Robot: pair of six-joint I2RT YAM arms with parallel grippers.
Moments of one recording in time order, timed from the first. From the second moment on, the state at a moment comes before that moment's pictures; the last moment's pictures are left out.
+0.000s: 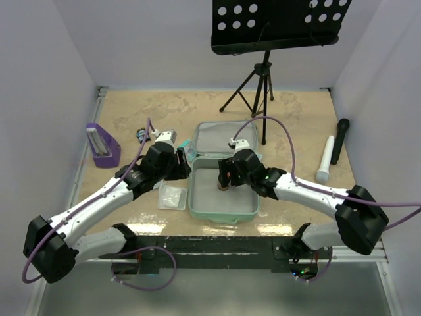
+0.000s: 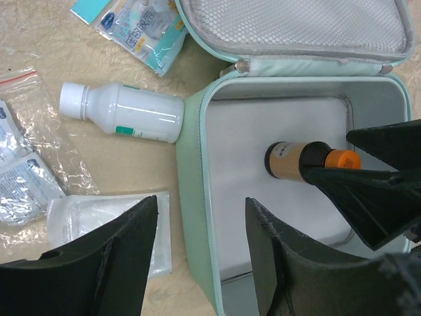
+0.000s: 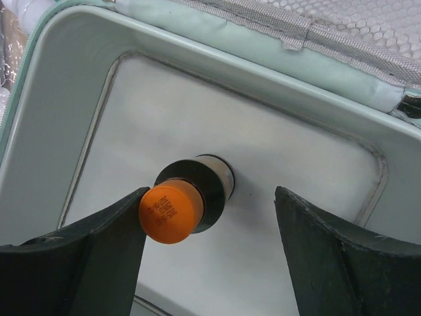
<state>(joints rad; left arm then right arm) -0.67 1.09 0.80 -0.43 -0.15 -0.65 0.82 1.33 0.75 -0.14 0.20 0.47</state>
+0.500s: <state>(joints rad) -0.67 1.06 0.73 -0.40 -0.15 -0.67 0.82 1.42 0.80 -0.06 0.21 0.45</state>
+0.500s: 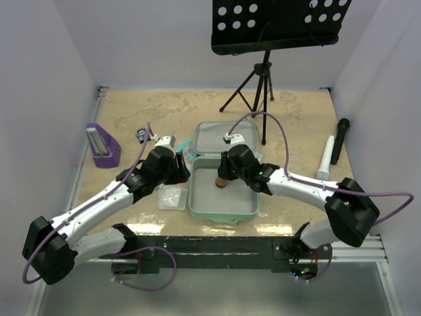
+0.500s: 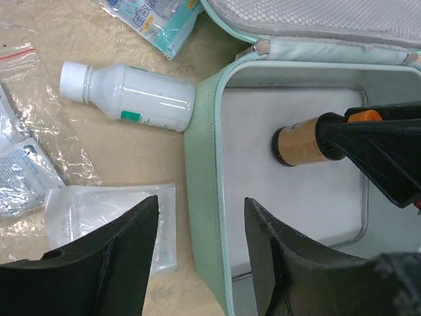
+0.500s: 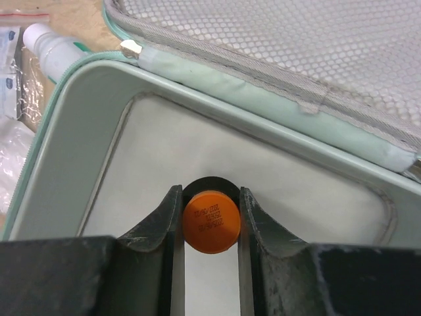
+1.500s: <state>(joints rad) -0.67 1.06 0.68 -0.36 -0.12 -0.68 0.82 1.62 0.96 -0.08 -0.02 0.43</state>
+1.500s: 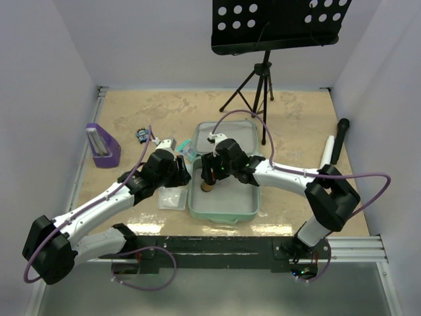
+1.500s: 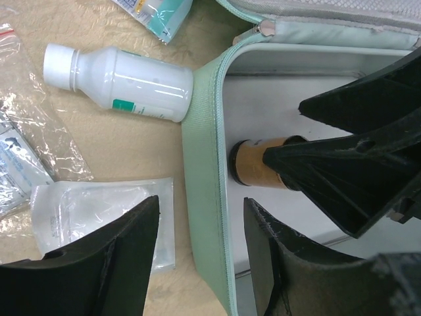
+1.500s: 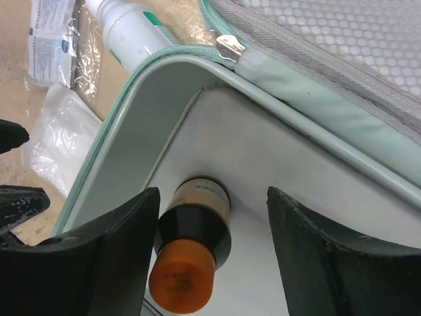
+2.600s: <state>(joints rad) -0.67 1.07 0.66 -0.35 -0.12 -0.70 0.84 1.41 0.84 -0.12 -0.04 0.40</state>
